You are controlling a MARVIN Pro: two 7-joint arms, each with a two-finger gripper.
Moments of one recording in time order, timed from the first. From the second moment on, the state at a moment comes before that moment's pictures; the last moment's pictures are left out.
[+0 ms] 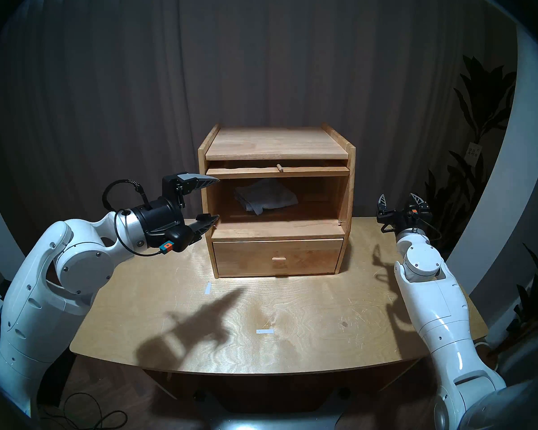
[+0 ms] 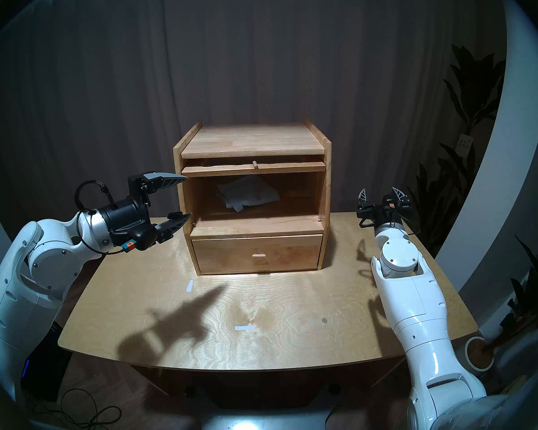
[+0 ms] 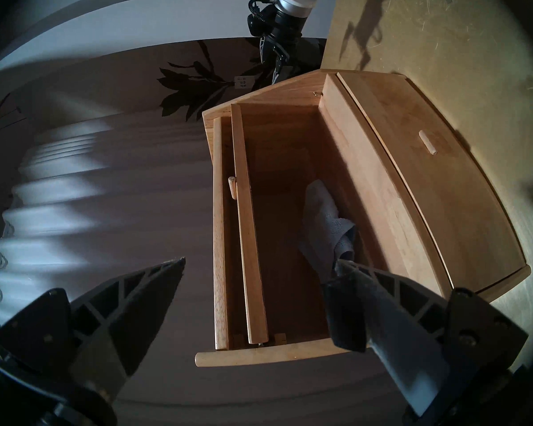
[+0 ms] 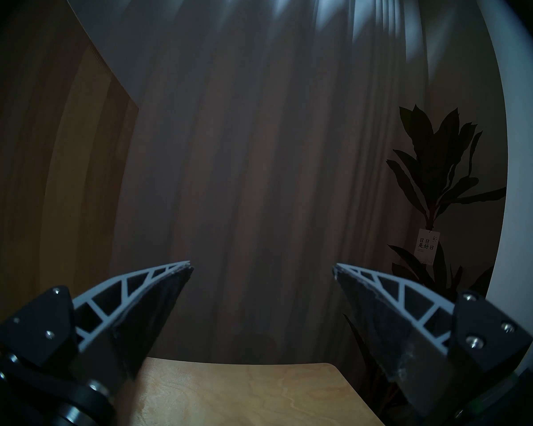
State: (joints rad) left arm 1.62 -0.75 -1.60 -2.14 0.65 -0.29 -0.45; right arm -1.32 -1.24 1.60 -1.36 0.07 -0.12 -0.13
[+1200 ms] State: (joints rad) left arm 1.29 -0.95 -1.31 -1.94 0.84 -0.08 -0.54; right arm -1.30 -1.24 1.58 -1.31 0.04 -0.18 -0.17
